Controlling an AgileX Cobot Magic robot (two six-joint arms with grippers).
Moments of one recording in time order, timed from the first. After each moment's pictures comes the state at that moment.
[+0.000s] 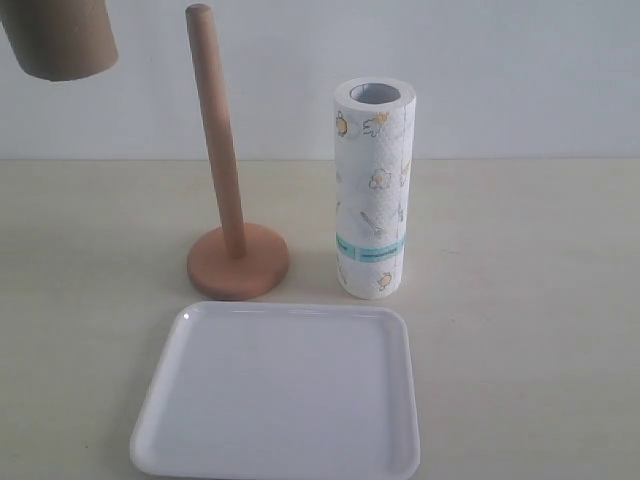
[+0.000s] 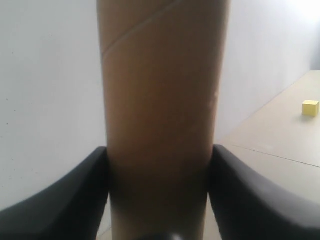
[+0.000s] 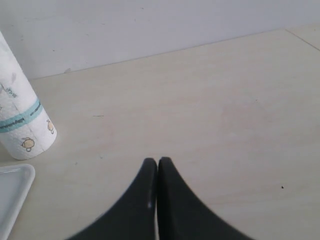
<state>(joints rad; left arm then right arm) -0.16 0.90 -1.01 1.75 -0.65 -1.68 0.03 0.00 0.00 -0.05 0.34 0.26</state>
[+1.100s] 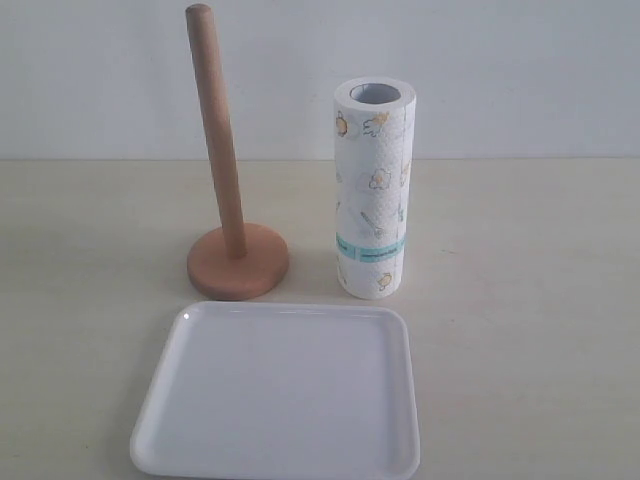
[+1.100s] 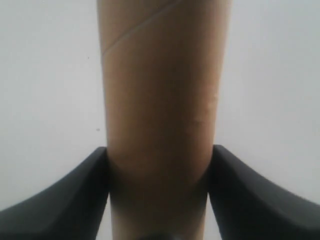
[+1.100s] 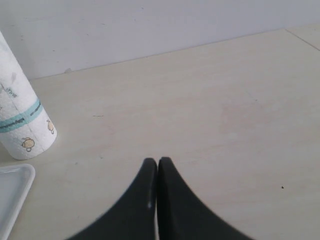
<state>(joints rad) -0.16 0.81 -0.97 0.92 -0.10 -0.50 0.03 0.00 0.00 -0.05 0.34 0.26</state>
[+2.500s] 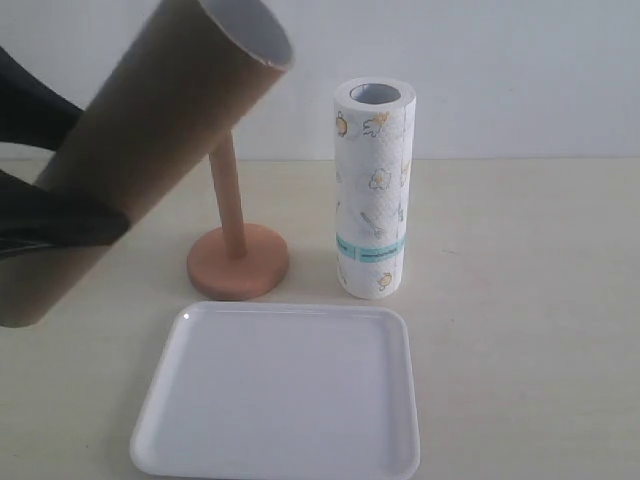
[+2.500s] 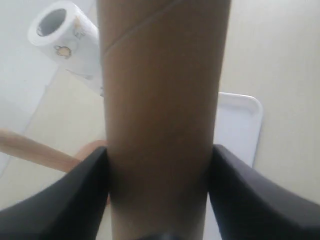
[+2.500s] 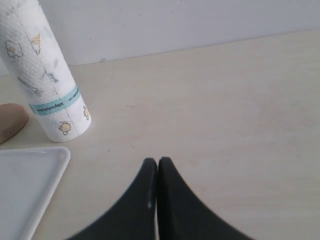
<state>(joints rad) -0.50 0.96 -0.96 -0.47 0.83 1.10 0.16 0.00 0.00 -0.05 0.34 0.26</state>
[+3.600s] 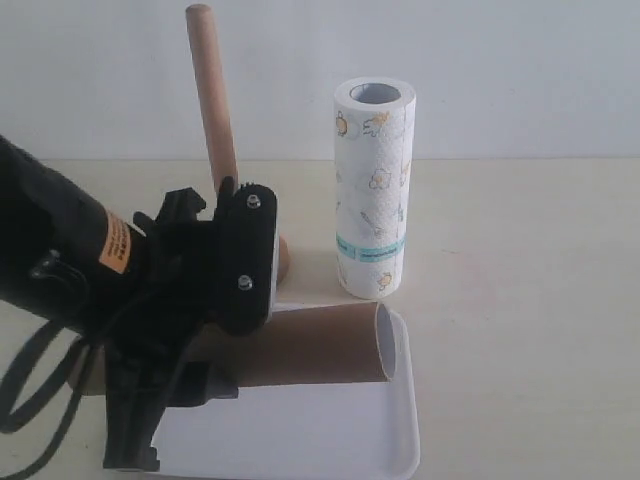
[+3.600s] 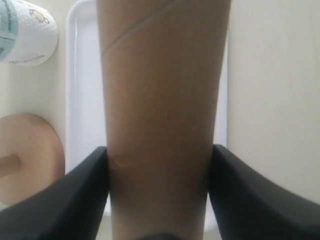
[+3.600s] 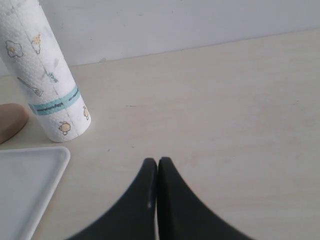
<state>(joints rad) -0.83 1.40 -0.91 0.00 0.70 0.82 0.16 0.00 0.00 -0.05 0.34 0.26</state>
